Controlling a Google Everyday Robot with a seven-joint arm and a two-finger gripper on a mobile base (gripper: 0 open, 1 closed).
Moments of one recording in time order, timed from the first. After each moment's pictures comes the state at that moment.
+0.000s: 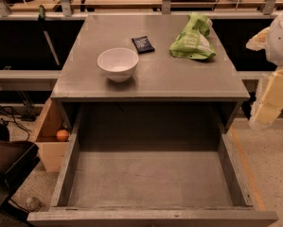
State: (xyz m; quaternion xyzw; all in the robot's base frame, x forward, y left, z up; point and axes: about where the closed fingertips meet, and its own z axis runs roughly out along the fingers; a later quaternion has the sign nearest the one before) arm 0.438 -0.217 0.976 -0.60 0.78 -0.03 0.16
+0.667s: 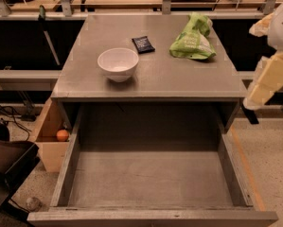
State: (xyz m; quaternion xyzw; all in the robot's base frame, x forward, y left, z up) arm 0.475 -0.226 0.986 -0.58 0.78 -0.03 0.21
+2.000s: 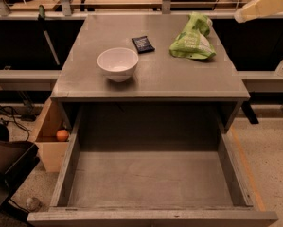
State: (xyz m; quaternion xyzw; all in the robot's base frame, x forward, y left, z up) arm 0.666 -0.304 1.070 -0.32 0.78 -0.01 0.53
